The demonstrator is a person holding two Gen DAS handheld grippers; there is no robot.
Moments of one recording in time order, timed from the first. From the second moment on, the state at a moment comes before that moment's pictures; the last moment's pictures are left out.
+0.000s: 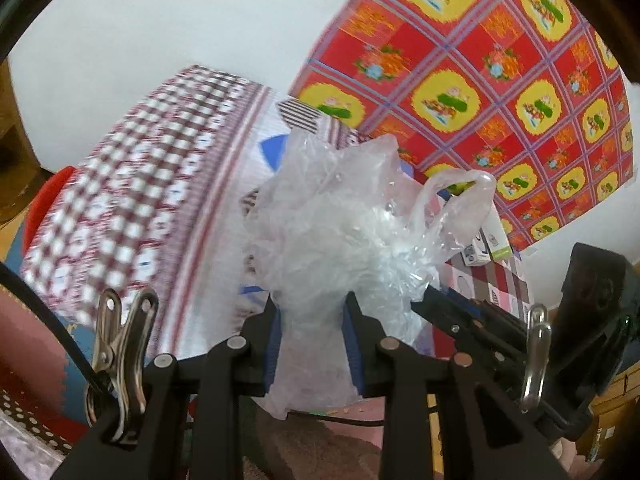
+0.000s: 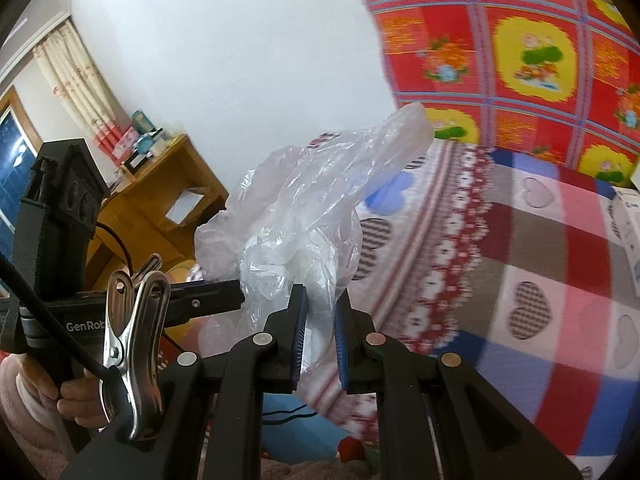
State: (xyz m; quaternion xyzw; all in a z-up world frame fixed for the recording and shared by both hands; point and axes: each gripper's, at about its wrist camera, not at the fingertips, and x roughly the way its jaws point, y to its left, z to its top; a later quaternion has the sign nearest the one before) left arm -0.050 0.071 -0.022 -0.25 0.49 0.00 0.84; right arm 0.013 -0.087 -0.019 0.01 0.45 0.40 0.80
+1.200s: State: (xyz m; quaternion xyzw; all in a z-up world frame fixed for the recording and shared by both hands) left arm -0.086 0.304 -0.032 -0.34 0.43 0.18 0.82; right arm 0.066 0.190 -0.046 -0.11 0.45 0.55 0.69
